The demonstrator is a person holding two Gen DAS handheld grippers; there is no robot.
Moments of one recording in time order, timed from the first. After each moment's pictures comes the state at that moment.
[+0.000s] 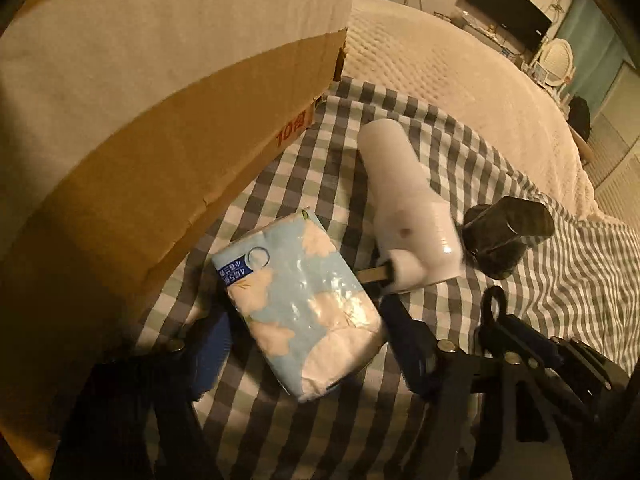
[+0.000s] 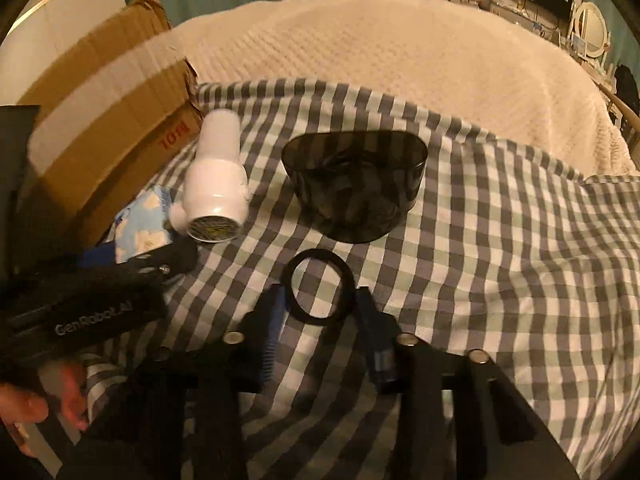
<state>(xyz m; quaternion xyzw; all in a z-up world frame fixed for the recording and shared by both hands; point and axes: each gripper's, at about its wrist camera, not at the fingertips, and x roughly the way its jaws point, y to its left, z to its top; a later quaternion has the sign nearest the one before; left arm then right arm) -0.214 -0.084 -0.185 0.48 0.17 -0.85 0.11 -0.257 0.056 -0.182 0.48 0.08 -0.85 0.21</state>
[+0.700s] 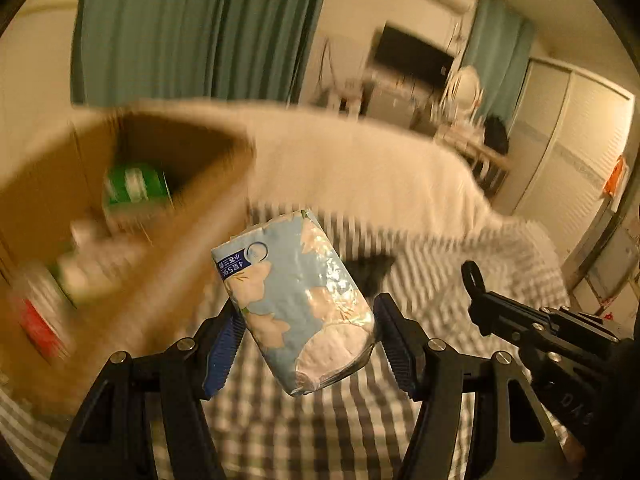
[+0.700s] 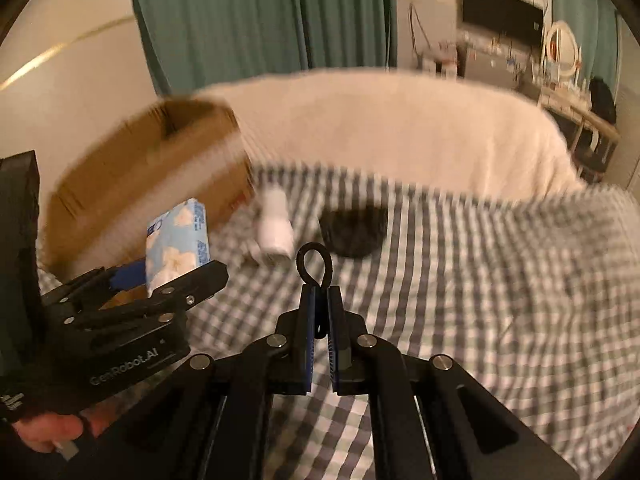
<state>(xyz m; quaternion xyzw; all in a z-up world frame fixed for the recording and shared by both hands) -0.140 -0.043 -0.049 0.32 0.11 -0.94 0.01 -0.147 0.085 -0.048 0.36 0.05 -0.90 0.22</state>
